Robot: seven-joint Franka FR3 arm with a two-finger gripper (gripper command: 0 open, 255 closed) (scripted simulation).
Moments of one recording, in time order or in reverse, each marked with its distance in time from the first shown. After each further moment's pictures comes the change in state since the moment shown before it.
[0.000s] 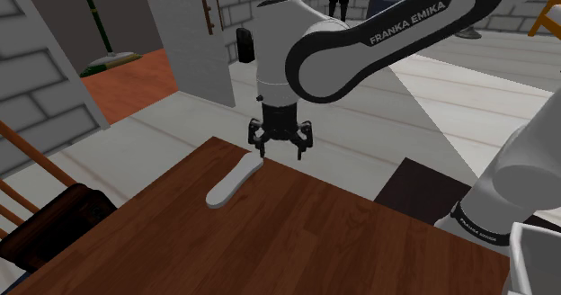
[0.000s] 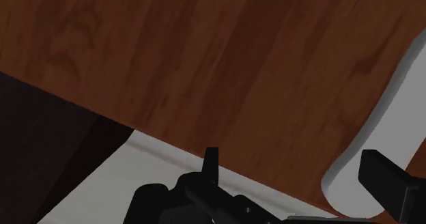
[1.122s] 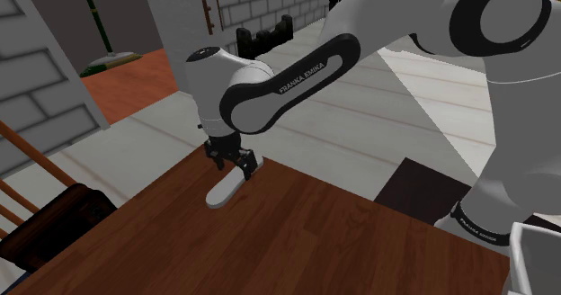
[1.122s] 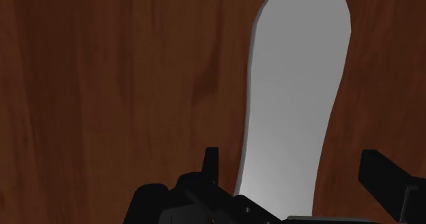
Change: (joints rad) arm 0.213 0.595 -0.090 0.491 -0.407 -0.030 0.595
